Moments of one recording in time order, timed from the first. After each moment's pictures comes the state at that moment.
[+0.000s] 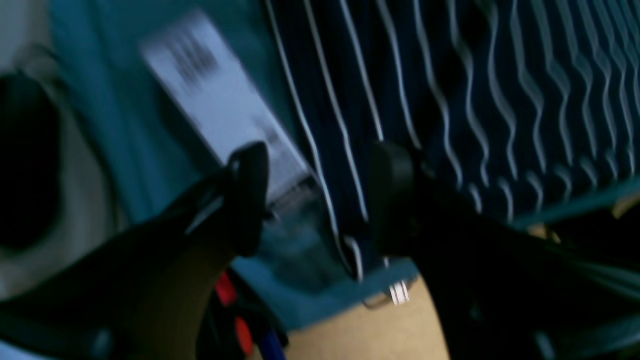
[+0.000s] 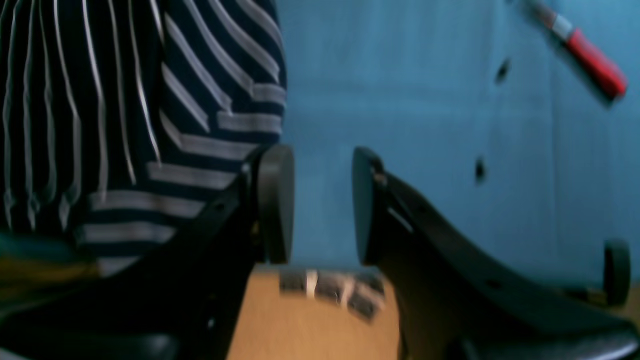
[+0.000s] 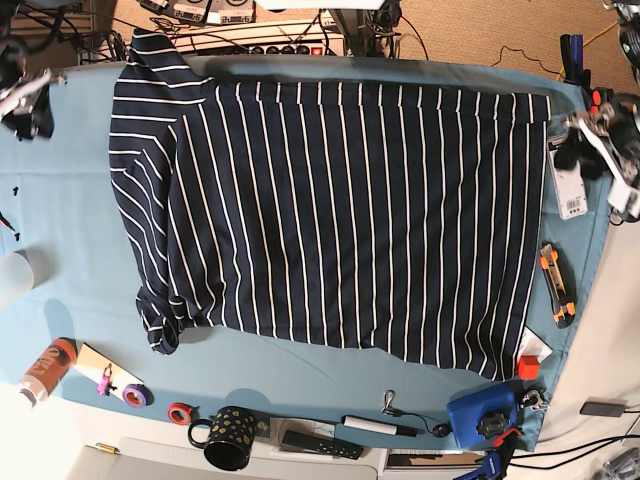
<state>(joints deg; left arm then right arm) 19.0 -27.7 -35.2 106.4 -54.3 -31.9 72.0 -27.5 21.9 65.4 116.5 57.1 38.1 -73.5</state>
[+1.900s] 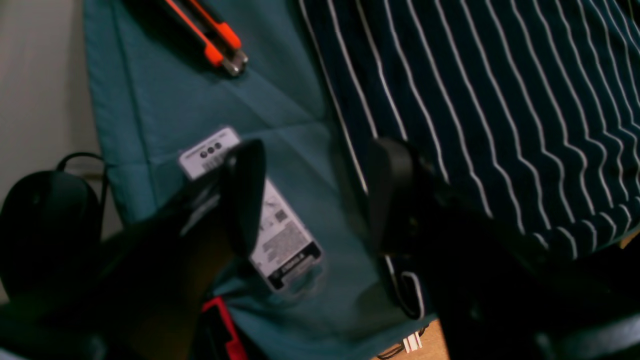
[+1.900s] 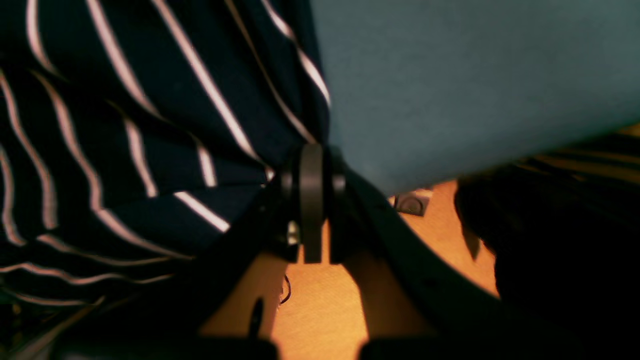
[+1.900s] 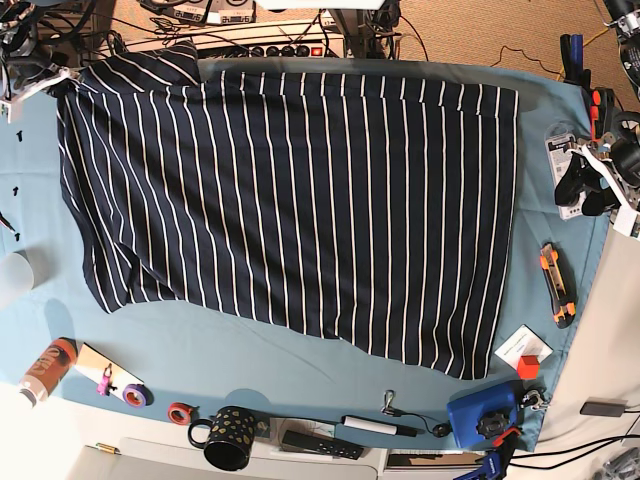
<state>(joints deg) 15.0 -27.4 -34.9 106.4 -54.4 -33.3 67.6 -24.3 17.0 60.8 96.7 37.6 34.7 -68.8</state>
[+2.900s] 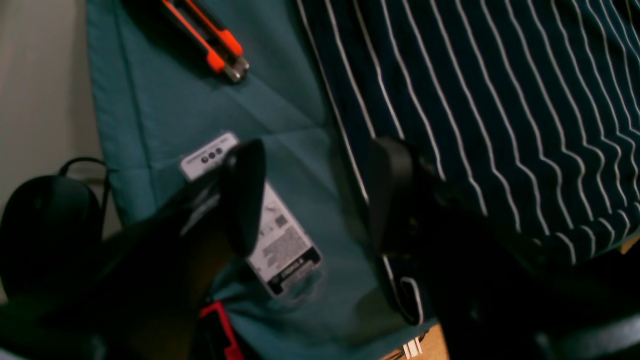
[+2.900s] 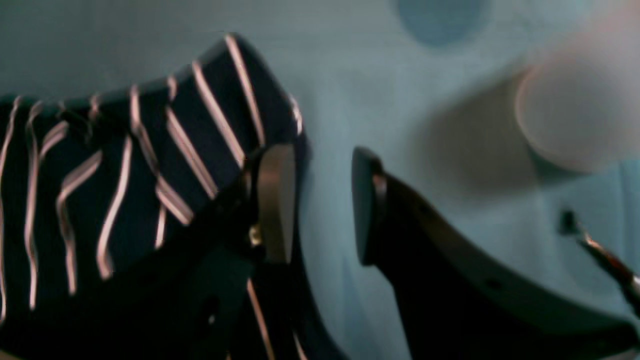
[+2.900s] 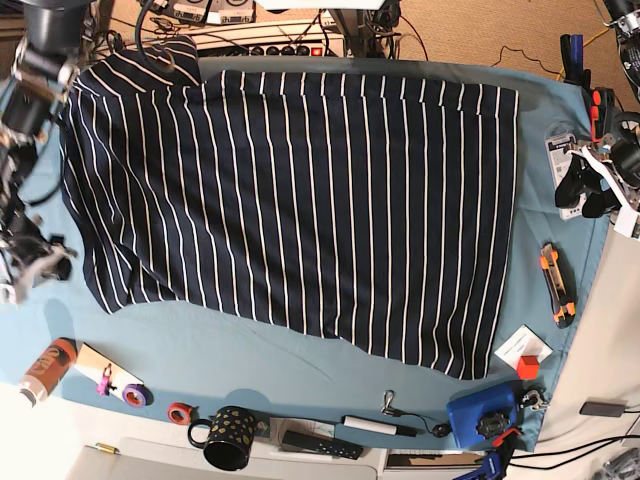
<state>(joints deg) 15.0 -27.2 -34.9 106.4 -54.4 -33.4 66.5 22.0 36.5 21.2 55.5 24.5 32.0 -44.5</state>
